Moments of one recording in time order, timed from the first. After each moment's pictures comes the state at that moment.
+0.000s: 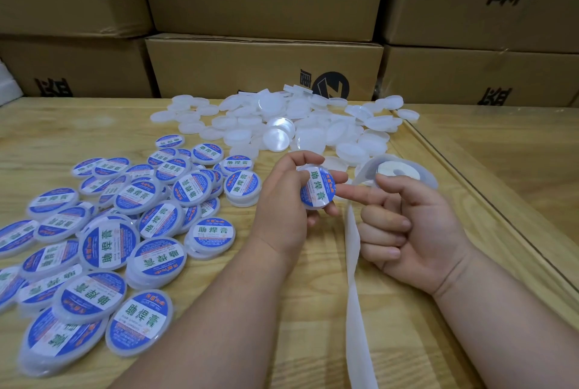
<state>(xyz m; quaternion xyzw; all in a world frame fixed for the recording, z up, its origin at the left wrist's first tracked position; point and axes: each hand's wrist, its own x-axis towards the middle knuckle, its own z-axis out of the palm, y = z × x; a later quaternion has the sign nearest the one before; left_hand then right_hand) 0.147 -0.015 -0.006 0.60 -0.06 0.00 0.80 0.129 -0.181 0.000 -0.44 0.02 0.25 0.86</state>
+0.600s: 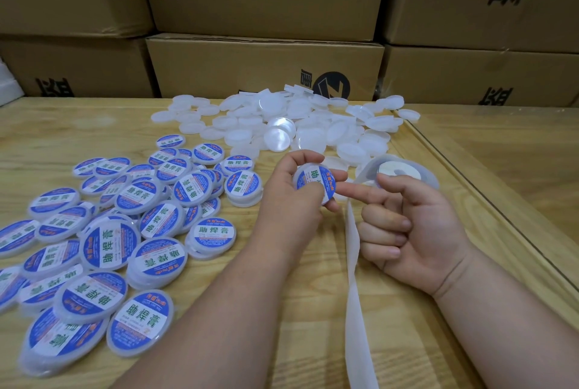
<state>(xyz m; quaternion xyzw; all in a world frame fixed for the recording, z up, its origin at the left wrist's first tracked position) 0.145 -0.017 -0.009 0.63 -0.07 0.03 0.78 0.130 -0.181 0.000 -0.43 0.02 0.25 0.87</state>
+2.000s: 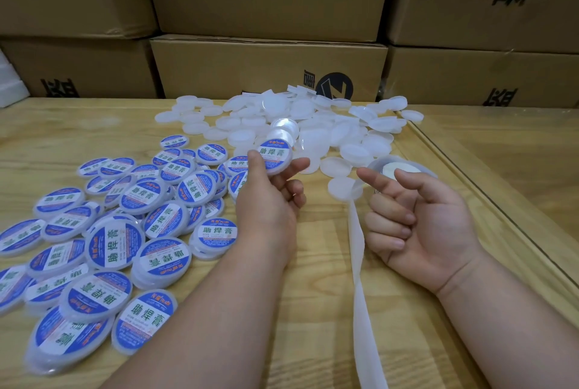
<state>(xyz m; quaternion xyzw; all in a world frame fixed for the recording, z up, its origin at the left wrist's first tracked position) 0.165 -0.005 -0.011 0.39 0.12 0.04 0.91 0.131 -0.183 -0.003 -0.41 0.02 0.18 0.90</state>
